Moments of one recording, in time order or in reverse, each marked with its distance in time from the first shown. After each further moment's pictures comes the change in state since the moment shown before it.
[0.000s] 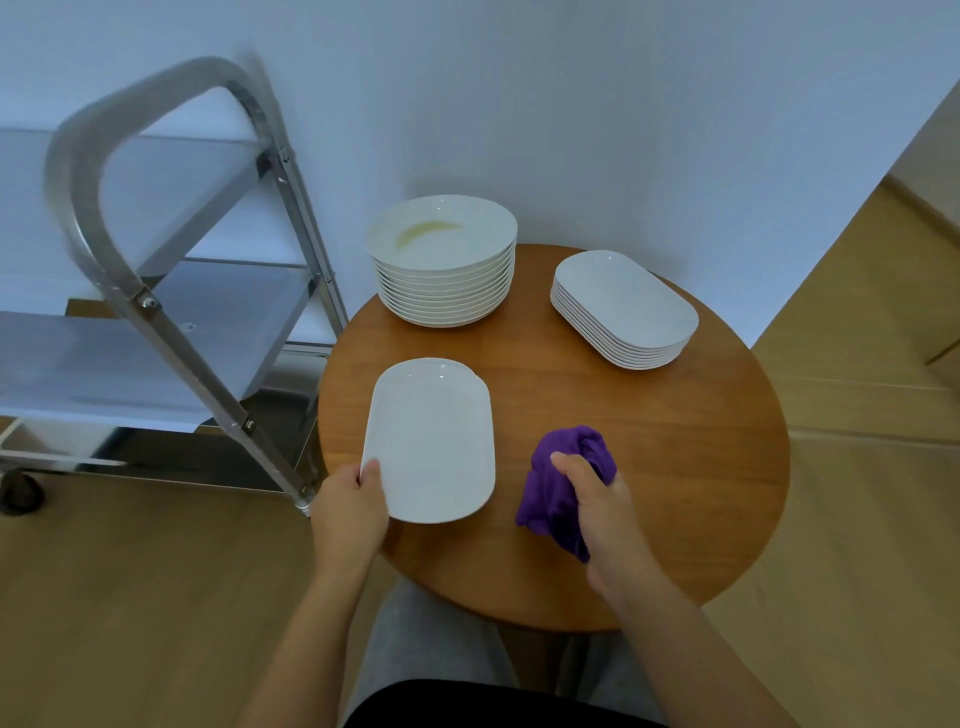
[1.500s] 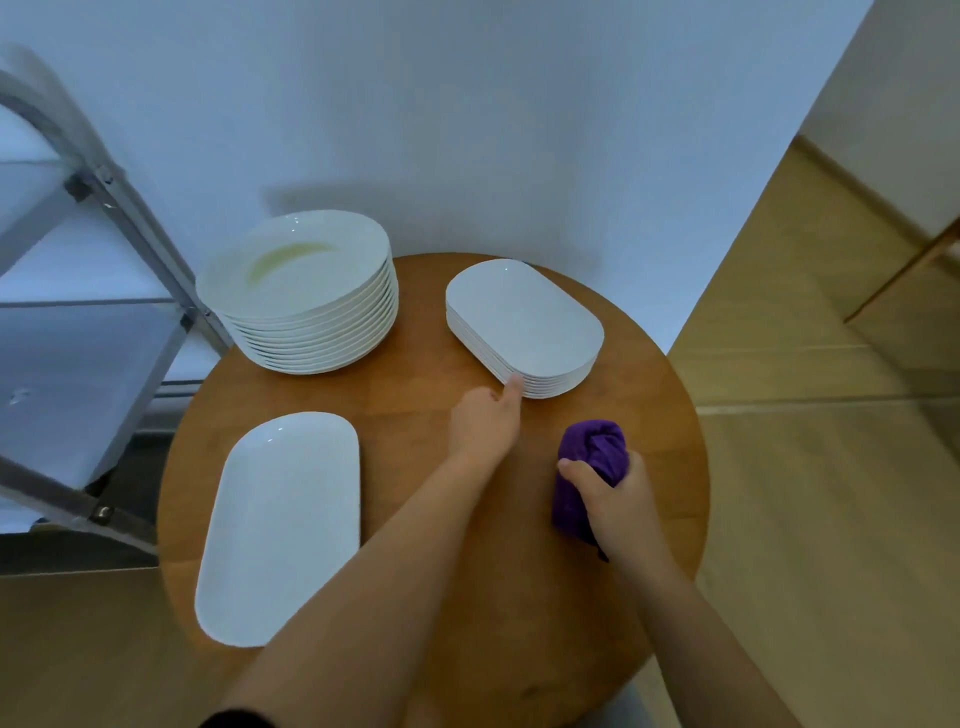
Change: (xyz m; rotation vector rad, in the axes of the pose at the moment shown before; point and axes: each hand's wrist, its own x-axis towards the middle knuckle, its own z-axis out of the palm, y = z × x) left_hand 0.011 0.165 0.215 0.122 -0.487 0.181; right_hand 0.084 -0.050 -0.093 -0.235 0.238 -0.127
